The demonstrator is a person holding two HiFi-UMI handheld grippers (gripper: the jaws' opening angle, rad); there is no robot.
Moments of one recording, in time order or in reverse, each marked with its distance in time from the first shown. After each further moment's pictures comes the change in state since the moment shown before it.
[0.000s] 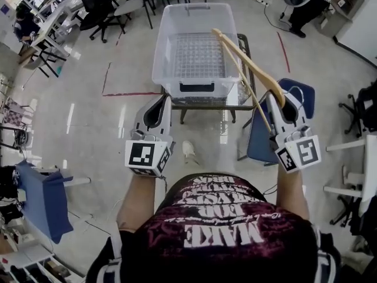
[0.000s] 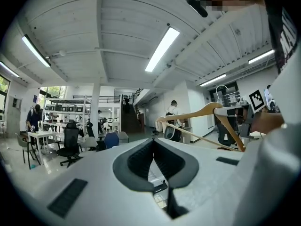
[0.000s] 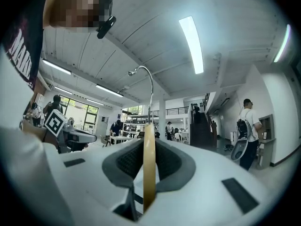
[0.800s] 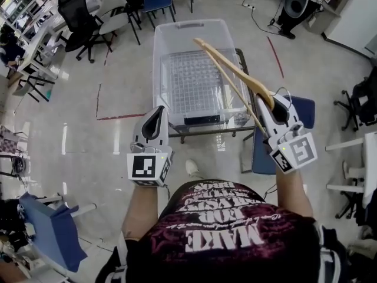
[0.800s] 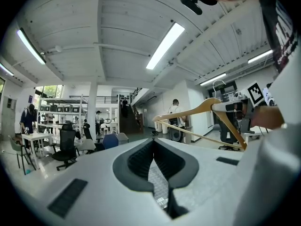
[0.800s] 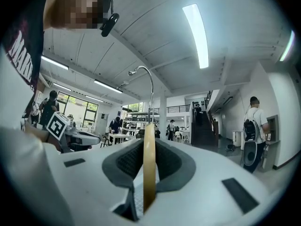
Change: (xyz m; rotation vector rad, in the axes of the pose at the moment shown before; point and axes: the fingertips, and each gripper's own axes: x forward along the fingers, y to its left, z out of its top) left arm 0.097 0.083 0.002 0.015 -0.004 -0.039; right arm 0.126 -0.014 0.000 -0.022 0.037 0.007
